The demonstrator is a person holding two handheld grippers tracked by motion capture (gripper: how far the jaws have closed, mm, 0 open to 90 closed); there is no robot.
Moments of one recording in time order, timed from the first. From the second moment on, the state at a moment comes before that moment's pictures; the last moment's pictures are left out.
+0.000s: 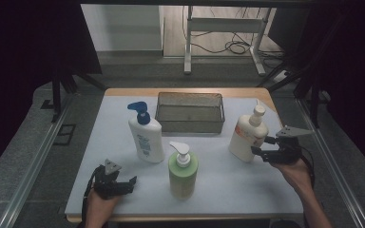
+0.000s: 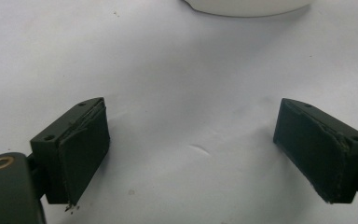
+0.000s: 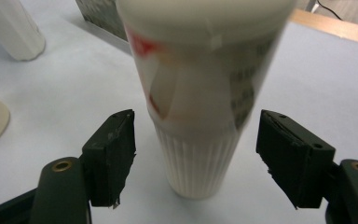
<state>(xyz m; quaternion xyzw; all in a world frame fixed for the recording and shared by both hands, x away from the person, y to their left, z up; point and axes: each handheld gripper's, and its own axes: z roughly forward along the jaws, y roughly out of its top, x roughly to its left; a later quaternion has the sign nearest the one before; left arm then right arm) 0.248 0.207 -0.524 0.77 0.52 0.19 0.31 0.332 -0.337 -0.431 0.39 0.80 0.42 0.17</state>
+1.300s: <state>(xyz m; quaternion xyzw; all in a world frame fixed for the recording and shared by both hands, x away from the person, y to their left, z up) 0.248 0.207 -0.525 0.77 0.52 0.19 0.31 0.361 -0.308 -0.415 0.37 0.81 0.41 0.18</state>
